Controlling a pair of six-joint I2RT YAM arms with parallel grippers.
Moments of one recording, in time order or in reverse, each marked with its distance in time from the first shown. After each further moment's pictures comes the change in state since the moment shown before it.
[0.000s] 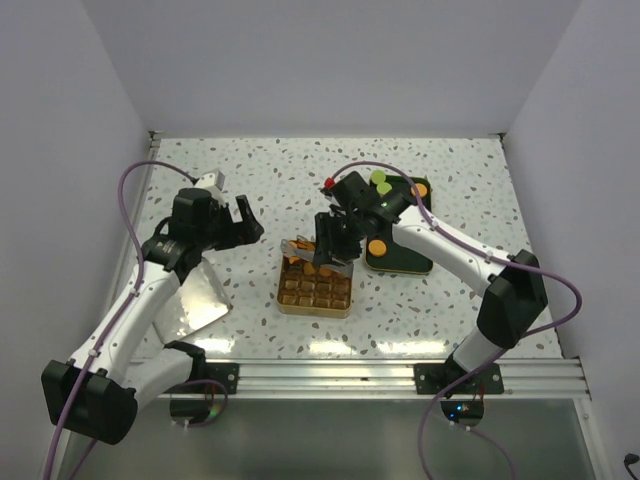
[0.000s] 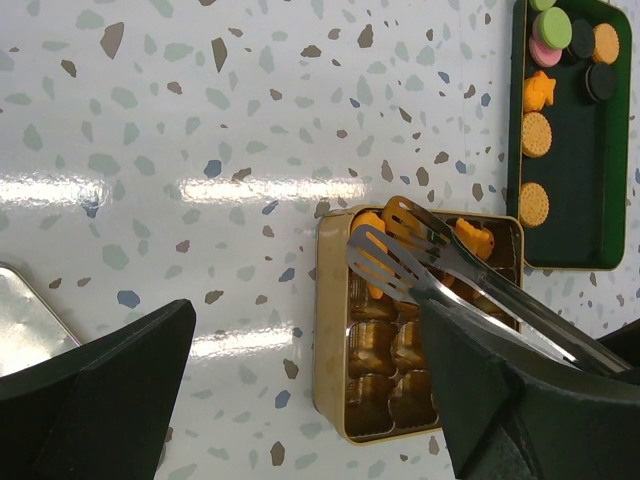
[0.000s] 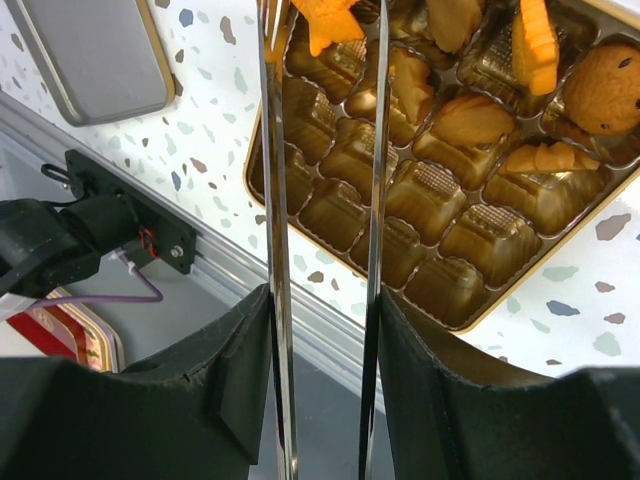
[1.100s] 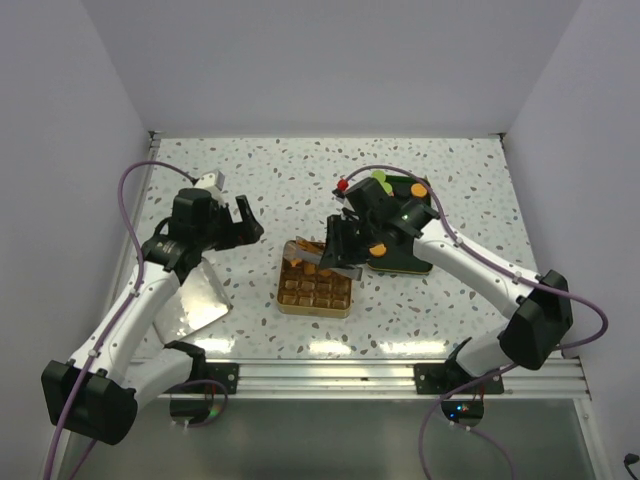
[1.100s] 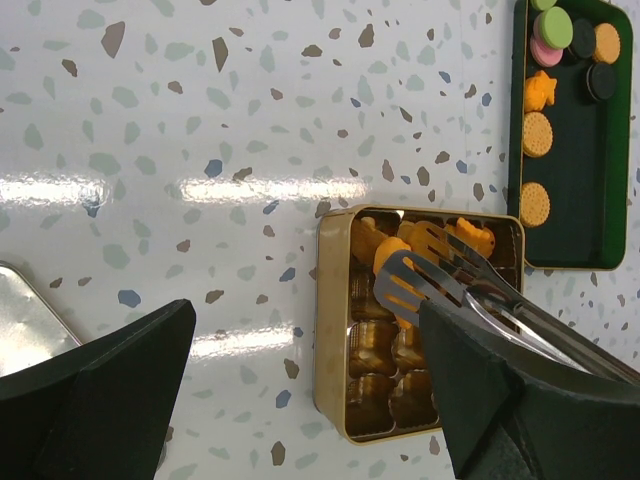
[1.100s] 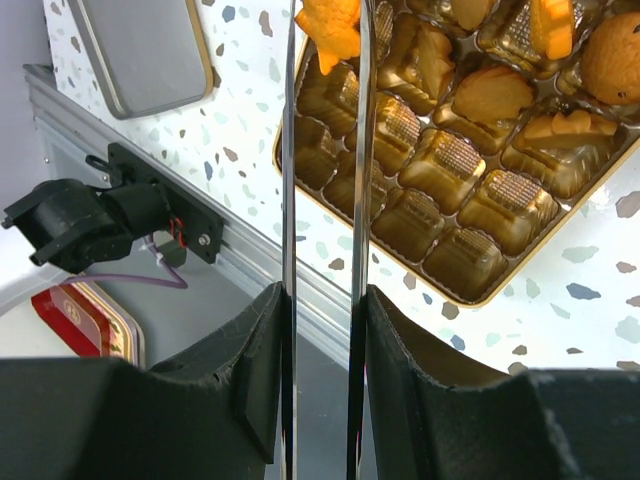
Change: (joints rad) left arm 0.000 -0.001 -0.002 0.000 -0.002 0.001; right arm 0.000 -0.147 -0.107 0.058 -0.022 0.045
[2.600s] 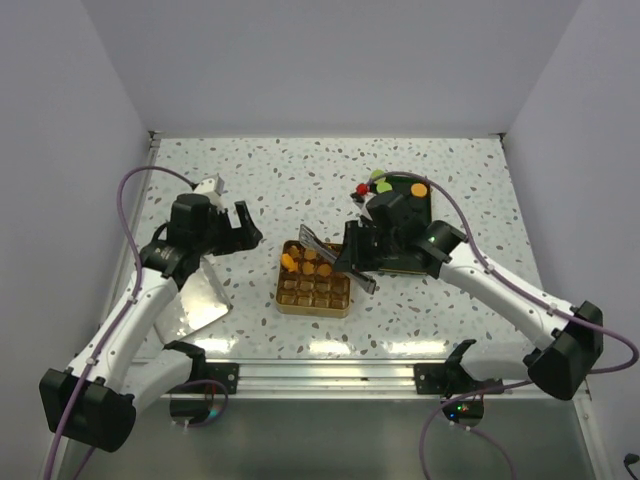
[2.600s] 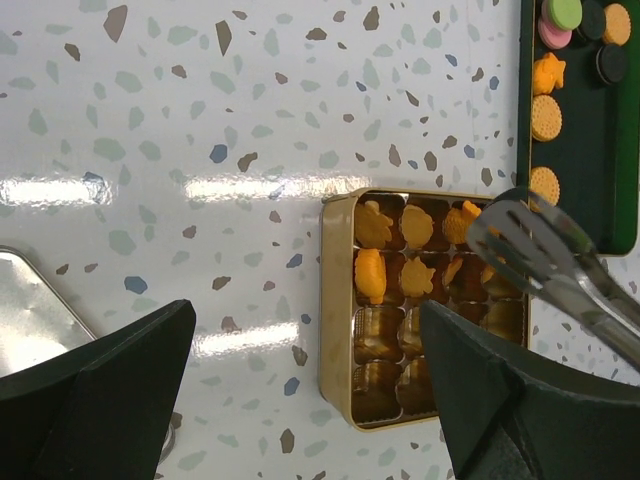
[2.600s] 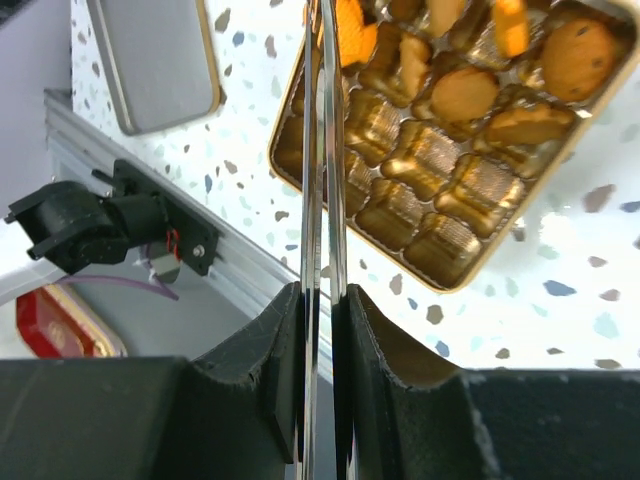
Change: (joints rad) left arm 0.000 -0.042 -0.032 -0.016 0.005 0.013; right arm 0.011 -0.195 -0.187 0.122 0.045 0.016
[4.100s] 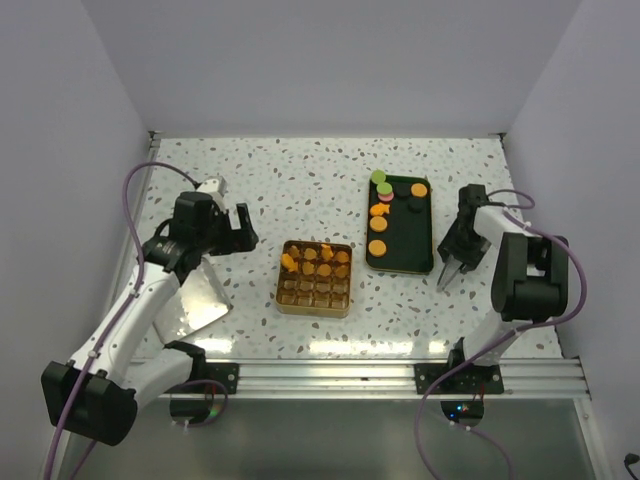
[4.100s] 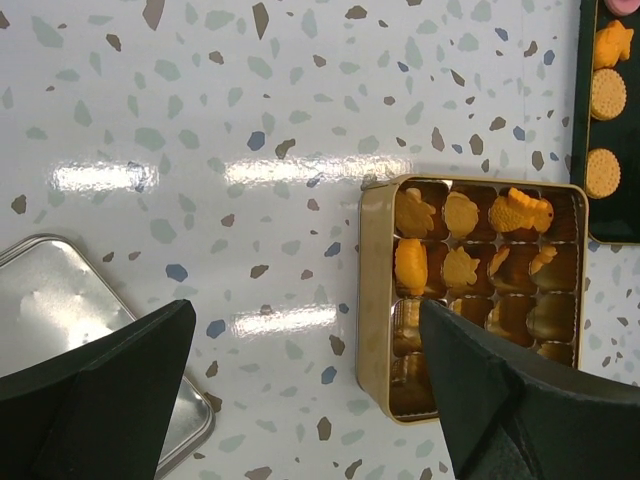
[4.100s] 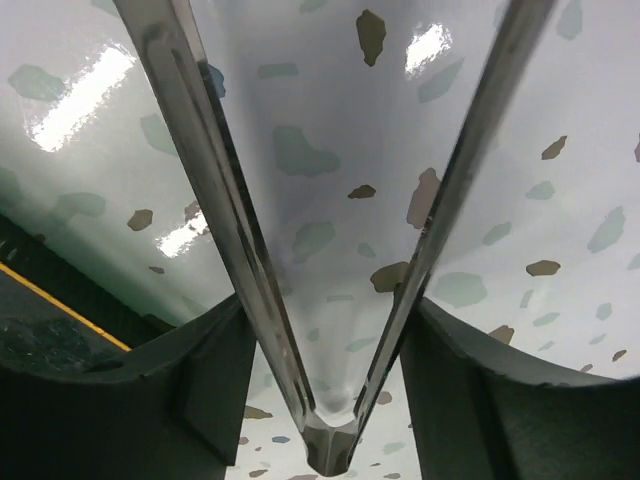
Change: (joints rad) left arm 0.001 0.034 0.032 -0.061 -0.045 0.076; right arm -0.852 0.426 -0.099 -0.047 0.442 -0.121
